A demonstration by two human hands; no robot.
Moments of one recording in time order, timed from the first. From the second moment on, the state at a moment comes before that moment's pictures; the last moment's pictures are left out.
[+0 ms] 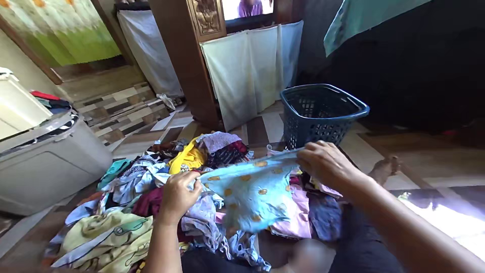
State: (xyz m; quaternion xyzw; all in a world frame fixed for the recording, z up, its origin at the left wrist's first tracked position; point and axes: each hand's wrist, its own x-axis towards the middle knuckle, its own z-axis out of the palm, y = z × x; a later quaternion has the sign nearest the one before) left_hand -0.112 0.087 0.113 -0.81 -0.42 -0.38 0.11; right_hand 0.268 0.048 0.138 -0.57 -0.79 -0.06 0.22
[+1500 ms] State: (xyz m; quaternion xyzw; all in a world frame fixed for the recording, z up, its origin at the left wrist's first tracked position) left_hand -0.031 0.039 -0.053 -0.48 -0.43 -0.25 -0.72; right_hand 0.176 0.061 0.154 -0.36 -0.48 0.47 0.65
